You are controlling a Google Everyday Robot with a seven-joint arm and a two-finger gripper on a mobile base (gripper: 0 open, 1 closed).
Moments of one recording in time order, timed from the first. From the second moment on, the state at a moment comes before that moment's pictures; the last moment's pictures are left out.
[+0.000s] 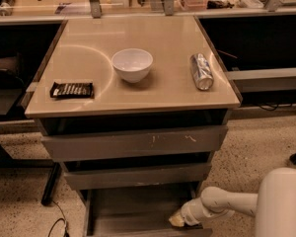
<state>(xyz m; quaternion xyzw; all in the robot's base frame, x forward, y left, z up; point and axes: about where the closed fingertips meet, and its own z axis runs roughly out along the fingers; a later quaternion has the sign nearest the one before) 0.447 -0.115 0.210 -0.38 0.87 0.28 0.14</state>
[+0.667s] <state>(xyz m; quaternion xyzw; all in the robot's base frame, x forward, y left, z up) 0.420 -0.121 0.176 -0.36 0.88 0.28 0.10</state>
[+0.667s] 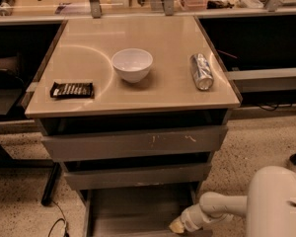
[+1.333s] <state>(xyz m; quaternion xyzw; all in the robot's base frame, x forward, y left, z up) 0.405 -0.125 0.179 -0.36 0.89 0.28 0.09</state>
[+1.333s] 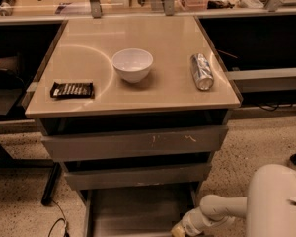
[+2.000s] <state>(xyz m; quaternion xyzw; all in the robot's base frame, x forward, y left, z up) 0.344 -0.144 0.200 -0.33 0.90 0.28 0.05</state>
